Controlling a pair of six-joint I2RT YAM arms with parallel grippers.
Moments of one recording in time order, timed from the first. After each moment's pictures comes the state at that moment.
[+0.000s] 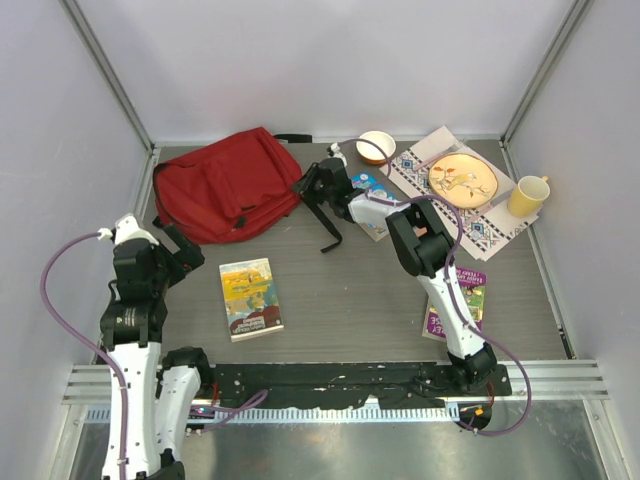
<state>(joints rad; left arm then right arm) 0.11 0.60 0.82 -0.75 -0.07 -0.47 0.58 2.45 1.79 0.25 -0.08 0.91</state>
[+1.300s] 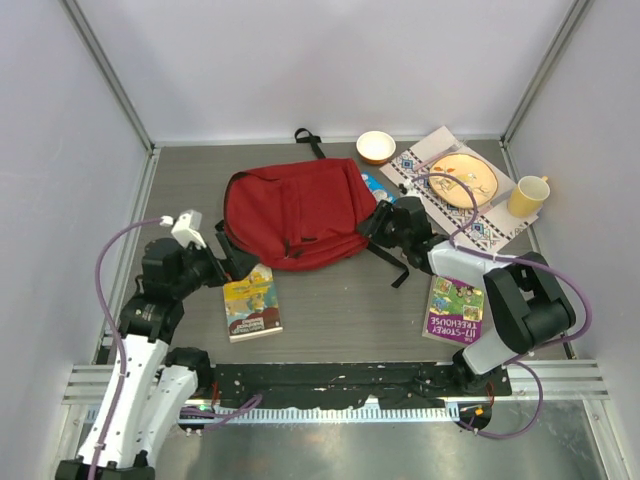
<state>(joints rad) -0.07 0.61 0.69 -0.52 0.41 -0.51 0.45 1.54 0.76 0.25 -0.05 0.79</state>
